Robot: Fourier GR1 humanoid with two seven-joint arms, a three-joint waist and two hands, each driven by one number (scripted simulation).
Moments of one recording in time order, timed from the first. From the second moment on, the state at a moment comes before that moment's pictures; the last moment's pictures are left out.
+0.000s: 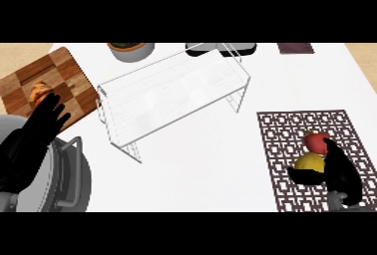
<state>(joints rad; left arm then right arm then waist) -0.01 0.59 -0.15 -1.77 0.46 0.27 0.25 0.00 -0.37 0.19 -1.53 0.60 -0.21 0.93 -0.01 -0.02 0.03</state>
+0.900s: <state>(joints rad) -0.07 0.59 -0.20 -1.76 0.47 0.27 0.28 -0.26 -0.10 0.81 -1.69 0.68 0.03 0.59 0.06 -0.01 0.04</state>
